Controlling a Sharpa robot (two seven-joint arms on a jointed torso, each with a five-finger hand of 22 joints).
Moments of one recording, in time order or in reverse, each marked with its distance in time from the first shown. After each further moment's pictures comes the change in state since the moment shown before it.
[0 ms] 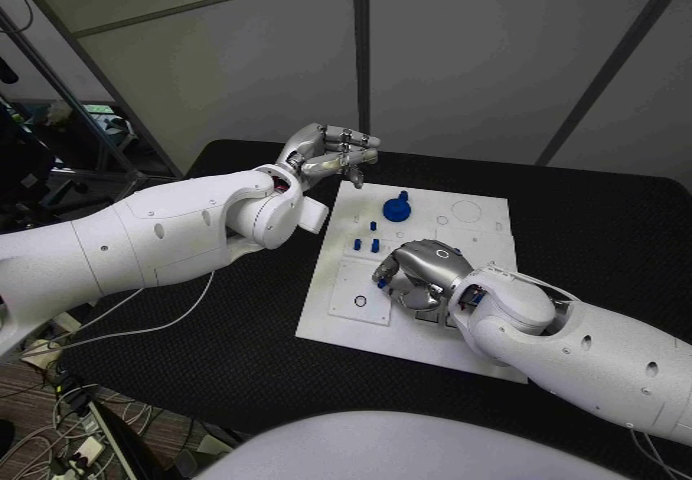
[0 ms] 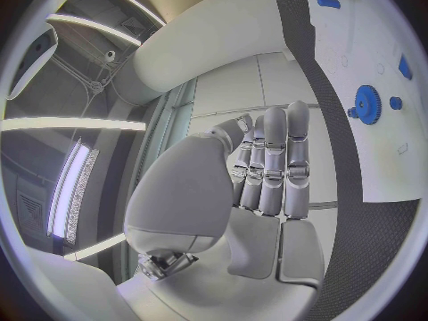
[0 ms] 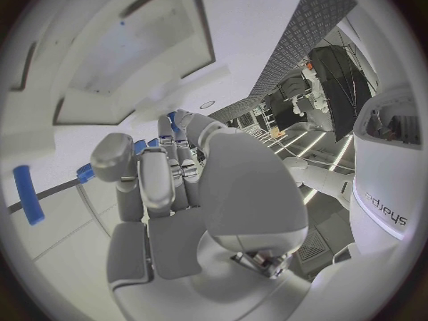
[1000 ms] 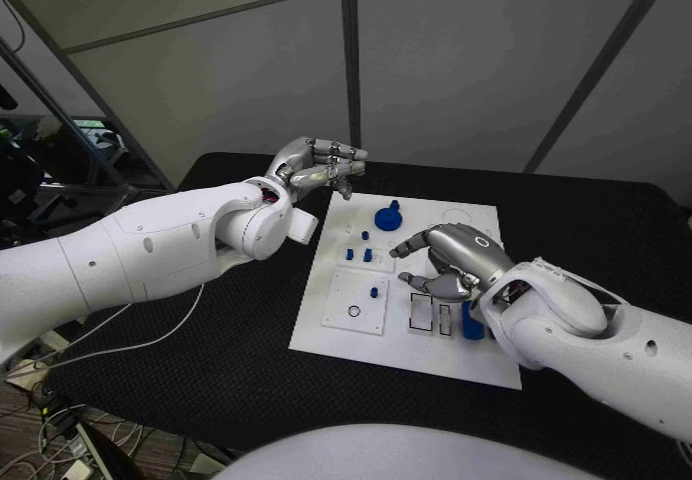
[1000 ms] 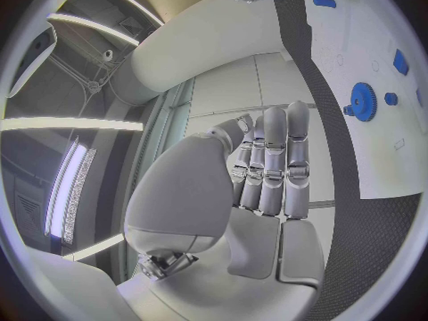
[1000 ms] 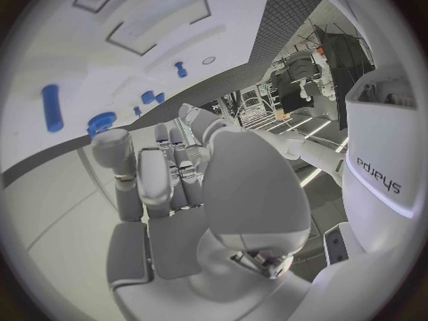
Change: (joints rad) left arm 0.000 -0.003 -0.001 -0.015 0.000 0.014 -0.018; left_hand 0.000 0.000 0.003 -0.003 0.000 -0.004 0.004 0.000 -0.002 -0.006 0.001 0.000 0.000 0.000 0.000 0.000 -0.002 0.000 0.000 0.000 0.000 0.000; right arm 0.019 -0.172 0.070 0.151 0.077 -0.122 0.009; right_hand -0.023 -0.023 -0.050 0.000 0.000 -0.107 -0.014 -0.004 -0.022 -0.130 0.010 0.022 -0.017 0.001 0.011 -0.024 -0.062 0.000 -0.047 0.021 -0.058 -0.075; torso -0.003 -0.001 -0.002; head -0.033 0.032
